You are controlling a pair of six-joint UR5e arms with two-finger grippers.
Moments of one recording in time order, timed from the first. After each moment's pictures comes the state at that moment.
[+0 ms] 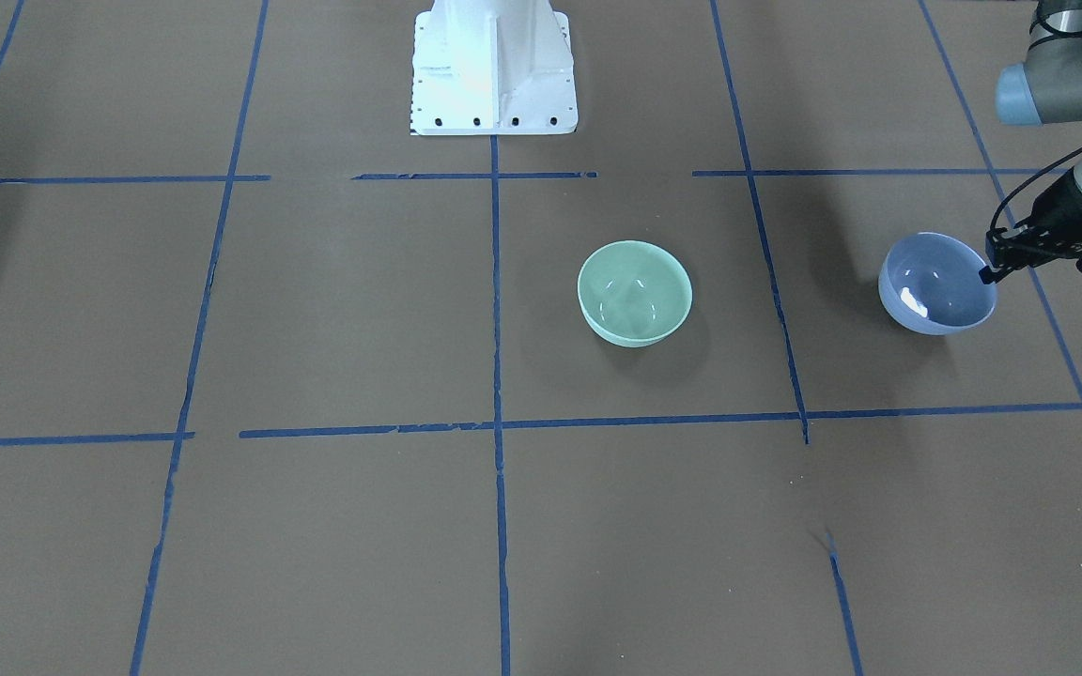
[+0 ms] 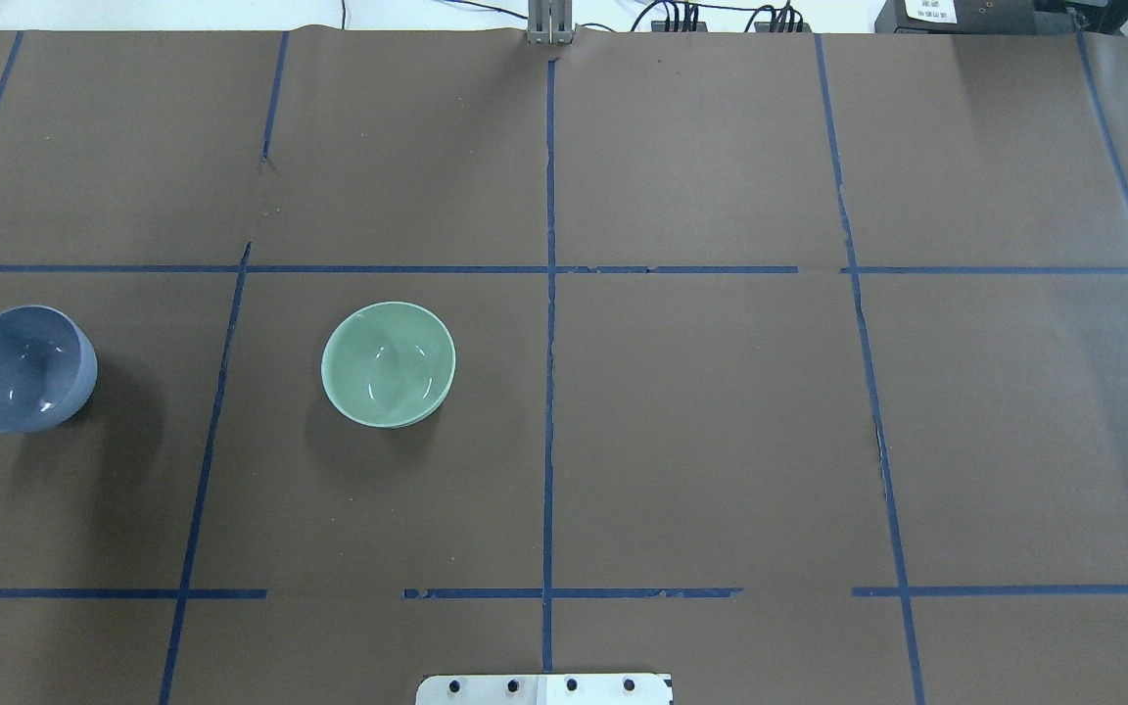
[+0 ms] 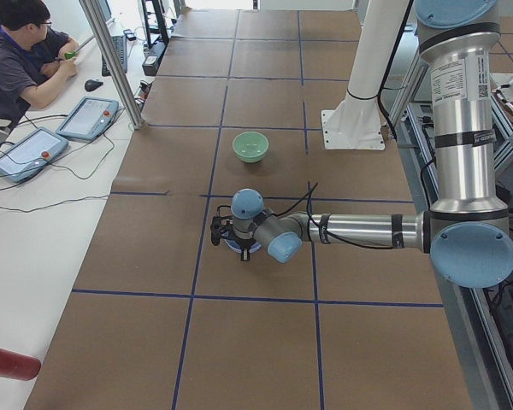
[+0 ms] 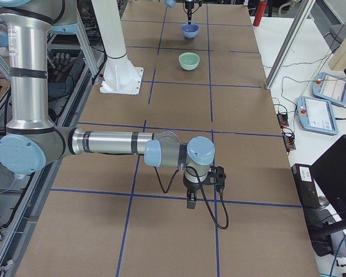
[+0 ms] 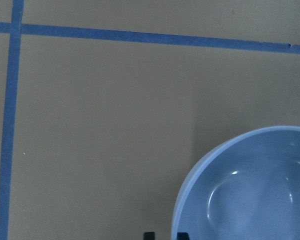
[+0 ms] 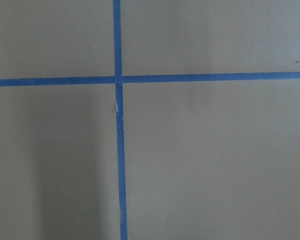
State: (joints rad) left arm -1.10 -1.42 -1.62 -2.26 -2.28 -0.77; right arm 1.58 -1.62 1.64 -1.63 2.28 0.02
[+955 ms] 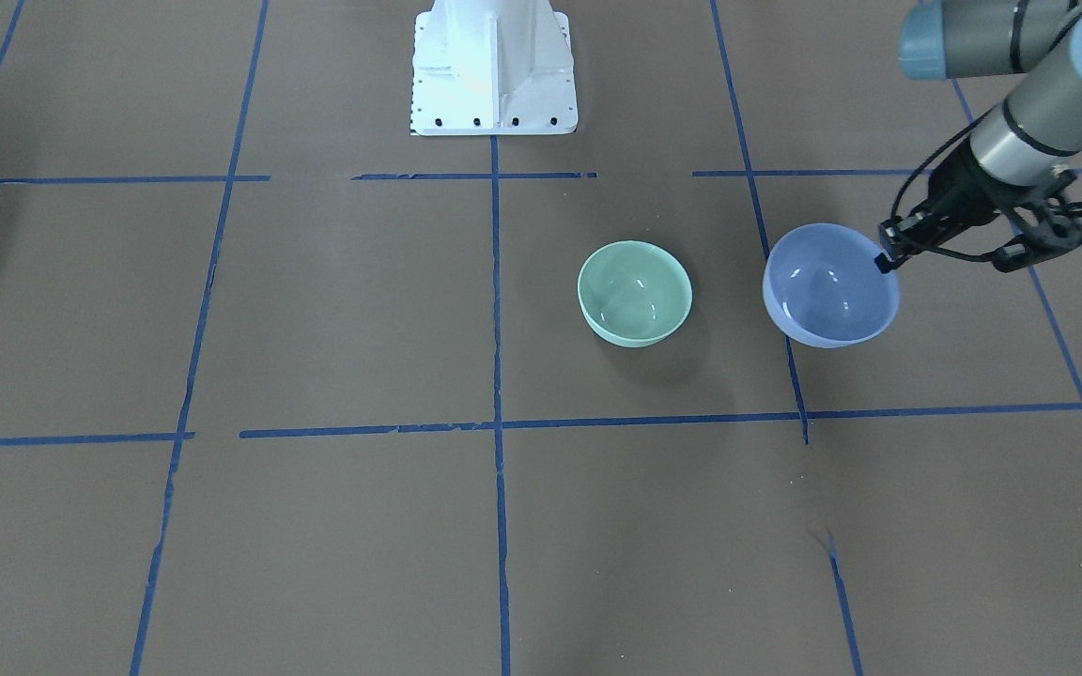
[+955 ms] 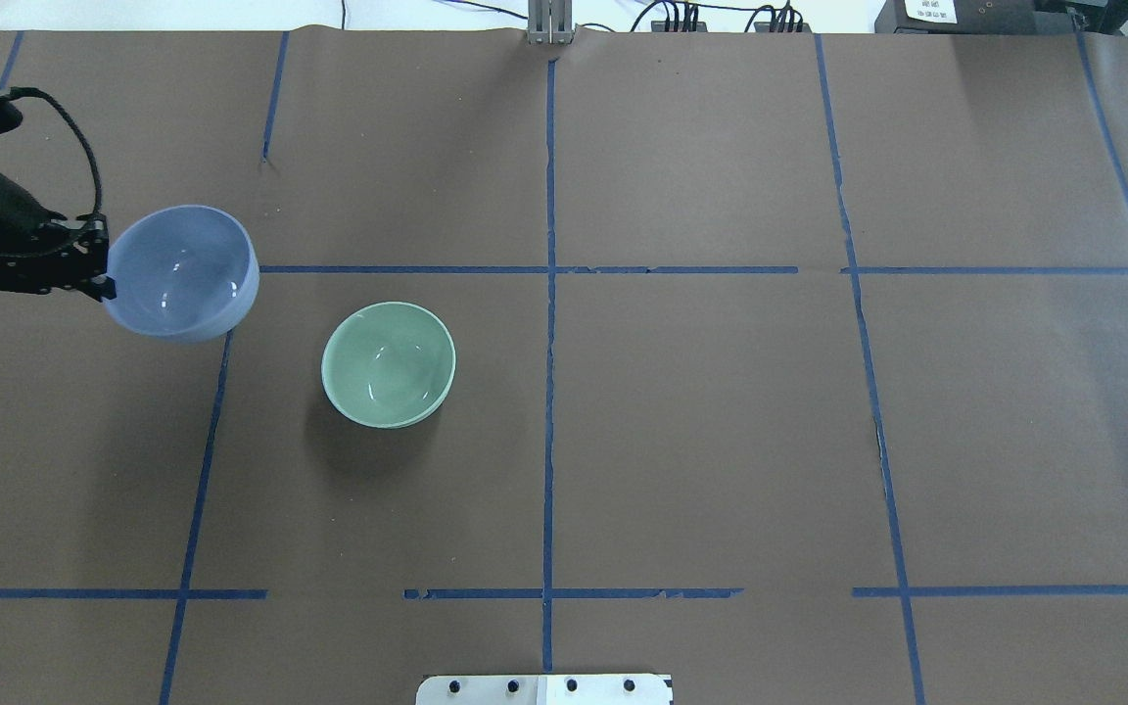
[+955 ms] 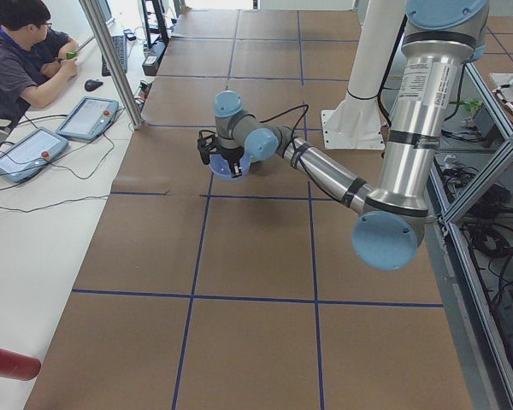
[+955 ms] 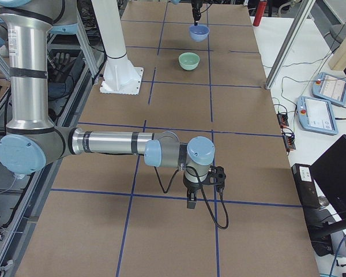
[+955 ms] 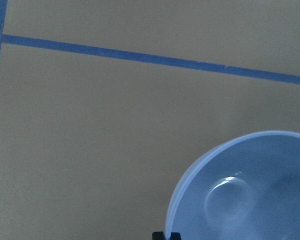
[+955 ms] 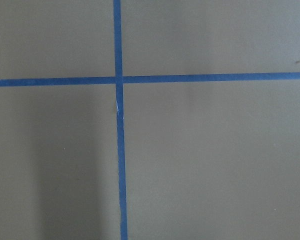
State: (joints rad) left arm -0.98 -1.78 -1.95 -1.64 -2.27 -1.19; right arm 1.58 -1.62 1.64 -1.63 2.28 0.02
